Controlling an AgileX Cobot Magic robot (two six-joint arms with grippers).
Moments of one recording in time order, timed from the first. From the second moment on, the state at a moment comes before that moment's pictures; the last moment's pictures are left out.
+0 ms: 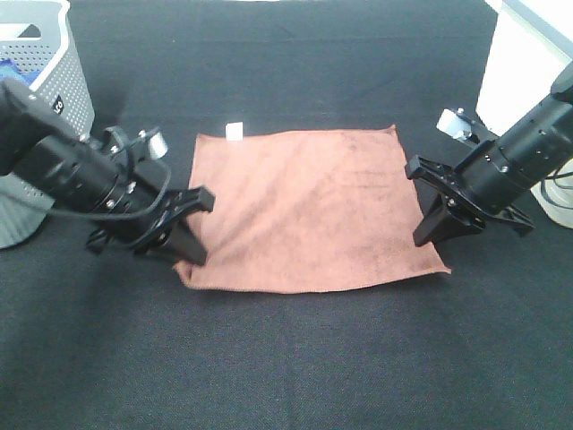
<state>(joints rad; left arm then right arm) -0.30 1.97 -1.02 -0.99 0.60 0.55 0.04 1.99 -1.09 0.66 0.77 -0.40</state>
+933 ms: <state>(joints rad) -0.30 1.72 -0.88 -0.99 0.38 0.56 0.05 1.87 -1.12 0.73 0.74 -0.46</state>
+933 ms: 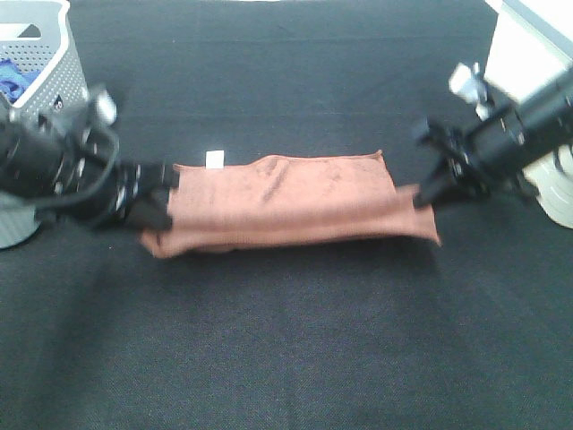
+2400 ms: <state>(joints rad) -0.24 2.19 -1.49 -0.52 0.46 0.19 0.05 2.28 -1.66 0.64 0.85 -0.38</state>
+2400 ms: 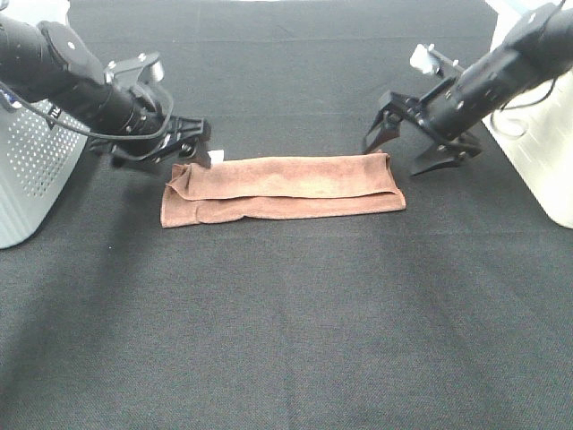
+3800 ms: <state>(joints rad) -0.22 2.18 -1.66 -0.20 0.72 -0.09 0.05 2.26 -1.66 0.57 0.91 -0.30</state>
